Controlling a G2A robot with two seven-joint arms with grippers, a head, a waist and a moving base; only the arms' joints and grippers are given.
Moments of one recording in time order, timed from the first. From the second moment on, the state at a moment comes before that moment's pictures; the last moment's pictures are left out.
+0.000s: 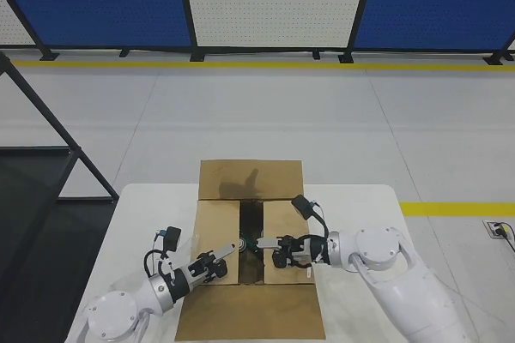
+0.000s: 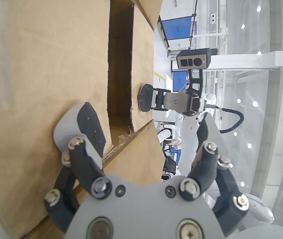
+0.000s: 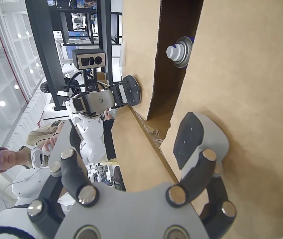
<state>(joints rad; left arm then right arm) 1.17 -1.10 -1.36 -1.75 -0.15 0.10 -0.71 -0.64 -1.24 1.03 -1.30 0.14 0.08 1.08</state>
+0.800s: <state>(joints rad) 1.31 -1.09 -1.55 -1.89 -0.39 -0.12 -0.74 -0.77 -1.19 1.21 -1.51 0.23 -0.05 1.23</state>
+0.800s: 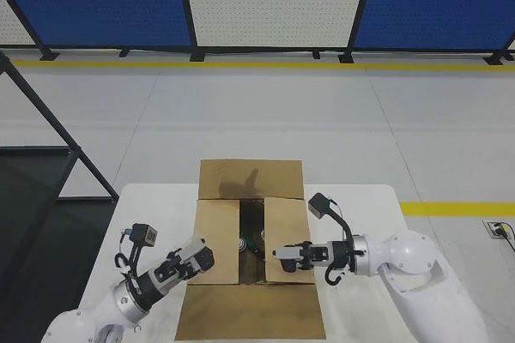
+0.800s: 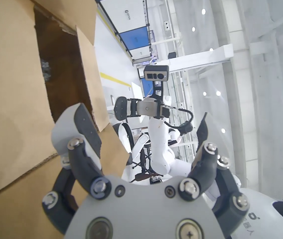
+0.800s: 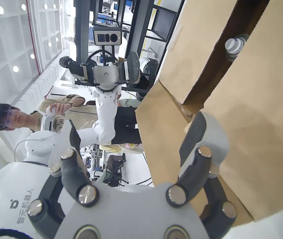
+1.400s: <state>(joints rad) 1.43 -1.08 -1.73 -1.90 -0.53 -0.21 -0.84 -0.85 -1.14 1.31 -1.64 0.10 0.02 1.31</state>
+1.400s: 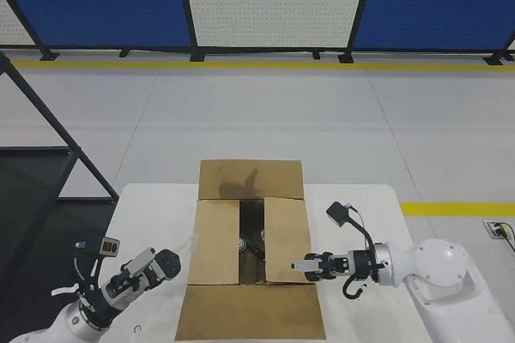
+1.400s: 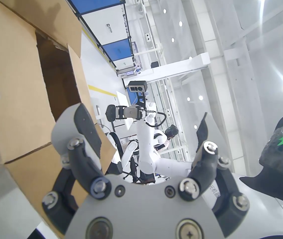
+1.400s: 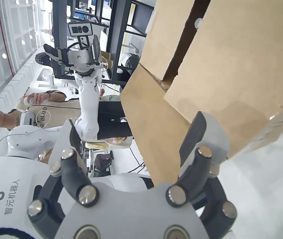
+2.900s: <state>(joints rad) 0.87 -1.09 -1.50 -1.34 -0.46 -0.12 -0.81 -1.23 -1.08 1.55 -1.85 0.32 0.07 1.28</state>
